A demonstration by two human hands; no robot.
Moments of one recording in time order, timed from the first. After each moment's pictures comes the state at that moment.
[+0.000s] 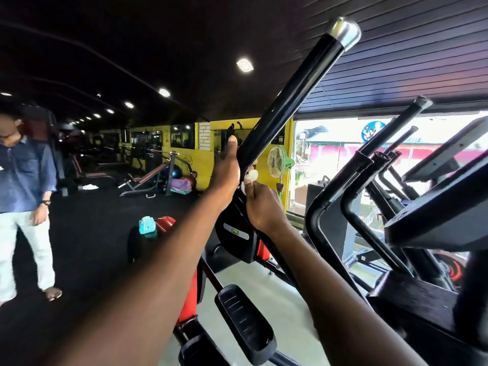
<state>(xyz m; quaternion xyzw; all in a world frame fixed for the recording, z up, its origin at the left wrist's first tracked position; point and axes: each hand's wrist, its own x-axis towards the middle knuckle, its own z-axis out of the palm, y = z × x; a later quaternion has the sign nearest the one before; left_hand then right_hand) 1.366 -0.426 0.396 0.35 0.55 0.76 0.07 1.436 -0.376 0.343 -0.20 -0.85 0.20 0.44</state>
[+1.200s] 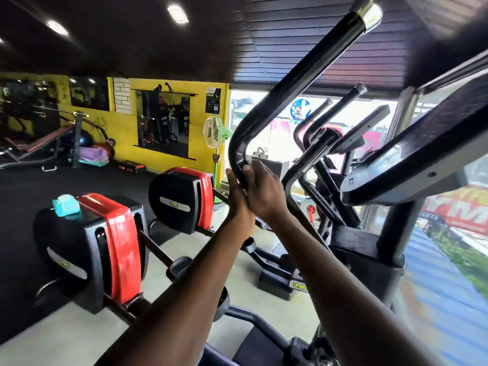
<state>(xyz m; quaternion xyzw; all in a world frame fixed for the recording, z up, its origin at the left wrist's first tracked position) 1.385 -0.422 0.298 0.29 0.35 0.78 0.43 1.435 -0.410 0.321 -0.28 -0.82 0.08 0.49</state>
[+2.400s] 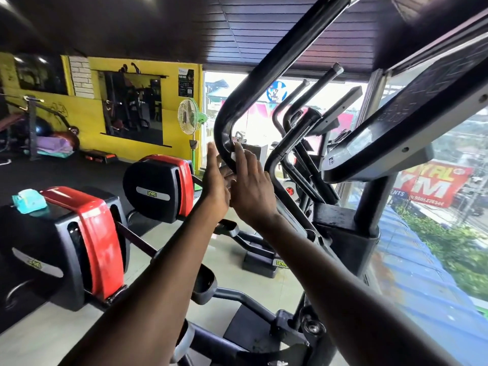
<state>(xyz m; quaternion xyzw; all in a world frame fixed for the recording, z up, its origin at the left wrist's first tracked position) 1.347 -0.419 0.286 0.32 0.35 0.77 0.44 1.438 -0.413 0.278 -0.34 -0.83 -0.15 0.41</state>
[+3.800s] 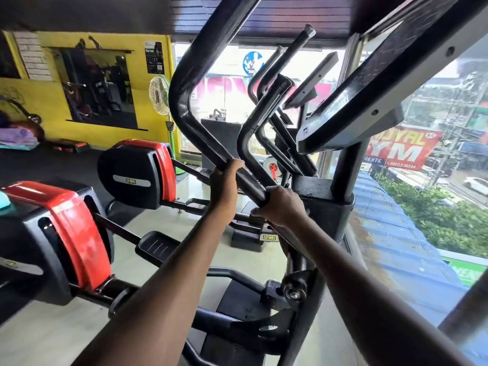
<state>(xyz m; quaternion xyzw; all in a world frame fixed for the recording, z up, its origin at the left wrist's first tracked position) 1.427 -0.415 0.243 0.37 0.42 0.74 0.37 1.555 -0.391 0.228 -0.59 -0.77 0.07 0.23</state>
